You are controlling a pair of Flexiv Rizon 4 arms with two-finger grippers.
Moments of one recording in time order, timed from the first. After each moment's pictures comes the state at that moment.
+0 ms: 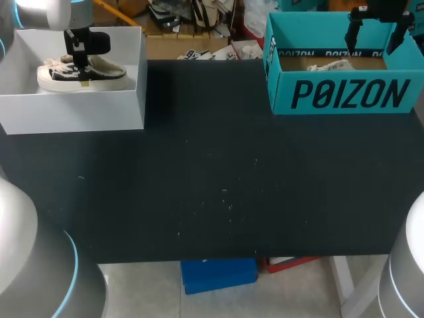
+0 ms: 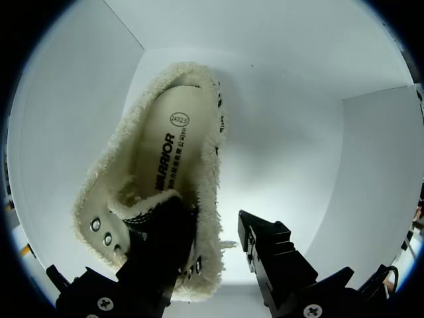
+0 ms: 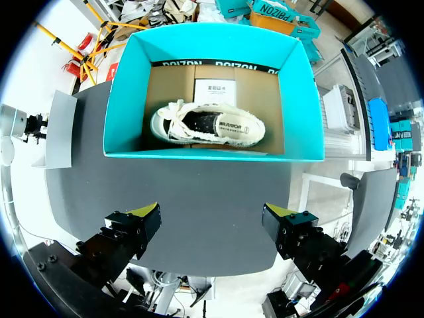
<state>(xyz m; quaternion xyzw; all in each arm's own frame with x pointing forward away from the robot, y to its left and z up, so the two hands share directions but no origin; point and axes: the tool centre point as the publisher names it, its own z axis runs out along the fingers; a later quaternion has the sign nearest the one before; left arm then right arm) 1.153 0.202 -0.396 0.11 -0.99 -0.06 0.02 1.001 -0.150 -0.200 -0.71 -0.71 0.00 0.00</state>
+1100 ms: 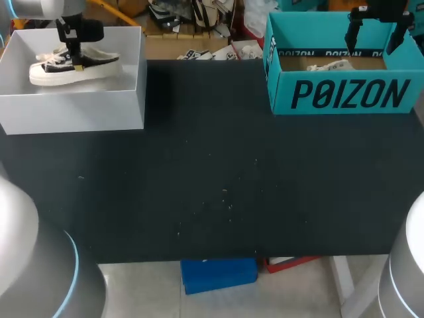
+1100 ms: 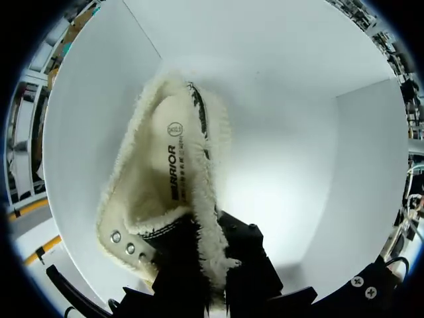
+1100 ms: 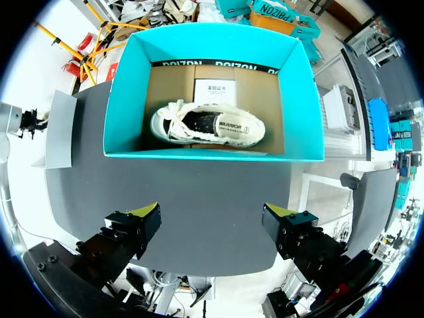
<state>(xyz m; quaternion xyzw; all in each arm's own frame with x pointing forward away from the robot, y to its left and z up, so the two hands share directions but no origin) 1.180 0.215 -0.359 0.09 -1.00 -0.05 -0.01 1.001 -0.150 -0.200 -0.71 -0.71 0.00 0.00</state>
